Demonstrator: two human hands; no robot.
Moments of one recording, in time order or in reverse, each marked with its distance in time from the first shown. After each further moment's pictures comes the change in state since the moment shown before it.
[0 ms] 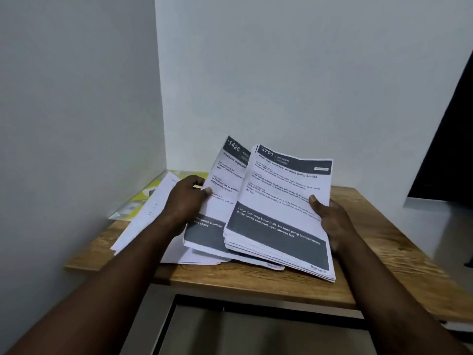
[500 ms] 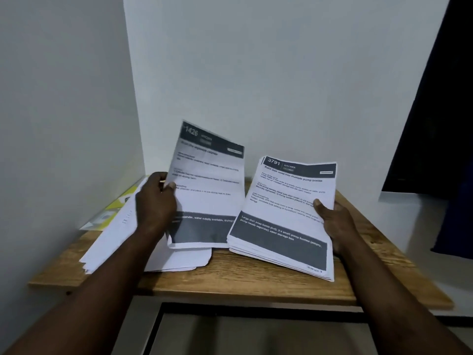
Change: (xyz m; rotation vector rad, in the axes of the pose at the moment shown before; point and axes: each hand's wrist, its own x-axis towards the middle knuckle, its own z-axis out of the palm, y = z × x) left_hand 0.002 -0.005 0.016 0.104 0.367 0.177; right_hand -0.001 -0.015 -0.061 -0.134 0.191 -0.079
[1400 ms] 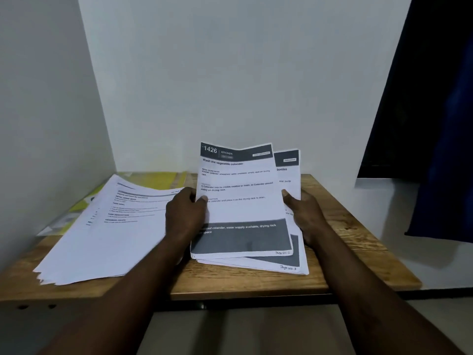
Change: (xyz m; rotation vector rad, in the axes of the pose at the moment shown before) left_hand -0.063 0.020 0.087 0.056 -0.268 -0.084; right_hand -0.009 0.006 0.007 -0.069 -0.152 -0.070
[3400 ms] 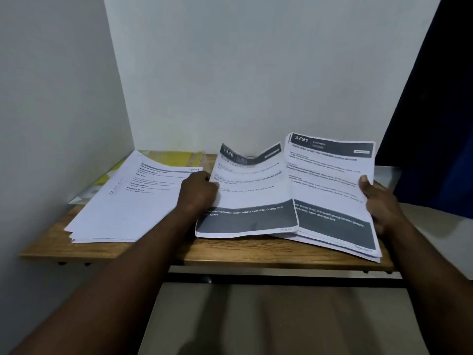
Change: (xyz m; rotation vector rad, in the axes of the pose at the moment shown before) left_hand 0.012 0.000 -0.018 0.224 -0.180 -0.035; right_hand -0.013 -0.018 -0.106 0.110 0.183 0.082
